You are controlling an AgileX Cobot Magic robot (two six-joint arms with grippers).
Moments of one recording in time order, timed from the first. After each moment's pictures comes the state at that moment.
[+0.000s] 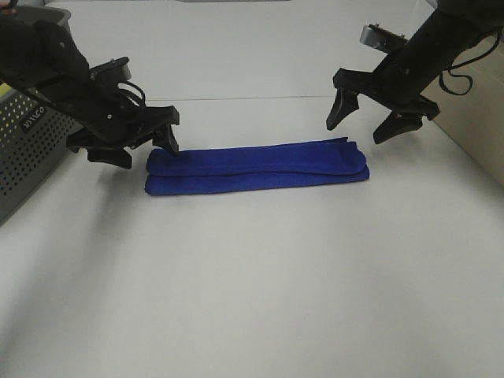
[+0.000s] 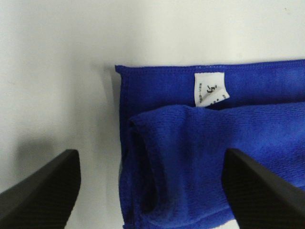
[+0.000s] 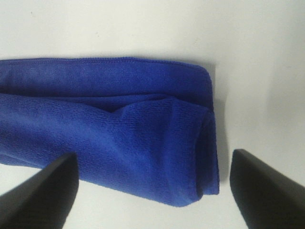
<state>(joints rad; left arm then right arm) -0.24 2.20 -1.48 -0.46 0.51 0.02 0.10 2.22 -1.74 0.42 0.89 -0.18</state>
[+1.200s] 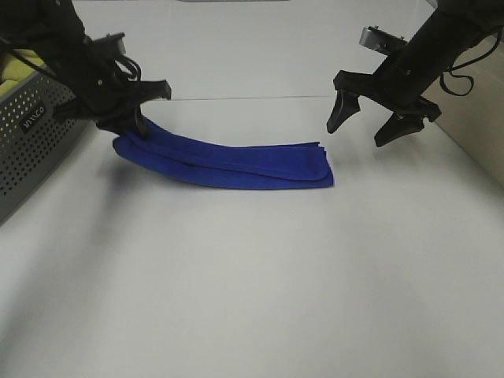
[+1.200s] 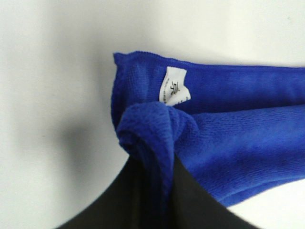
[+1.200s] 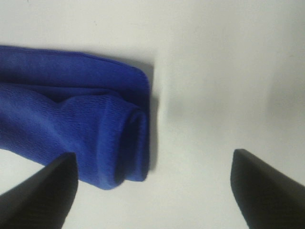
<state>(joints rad) -0.22 2.21 -1.74 -0.27 0.81 -0.13 0.10 2.22 -1.74 0.41 0.92 -0.18</state>
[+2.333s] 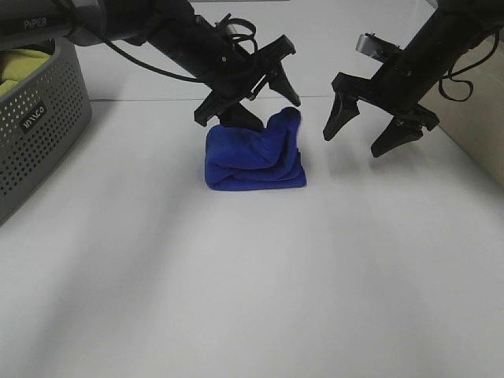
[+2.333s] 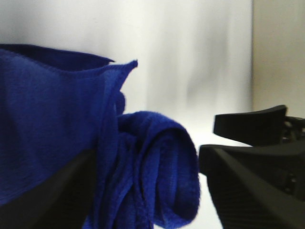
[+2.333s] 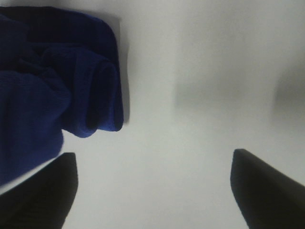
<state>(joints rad) -0.44 2.43 -2.10 -0.77 0.84 -0.18 0.10 2.22 -1.74 0.46 1.04 -0.18</state>
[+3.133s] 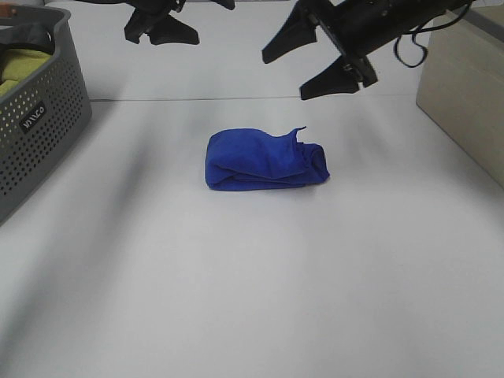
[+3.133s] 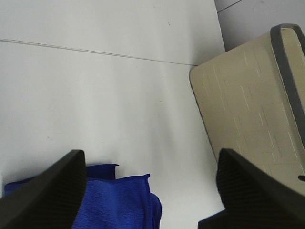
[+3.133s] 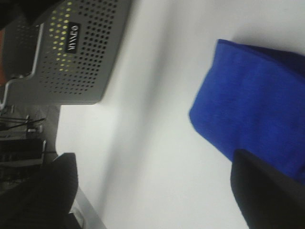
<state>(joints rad) -0.23 2.28 -2.10 -0.86 0.79 0.07 0.18 2.13 -1.74 0.96 1.07 -0.44</state>
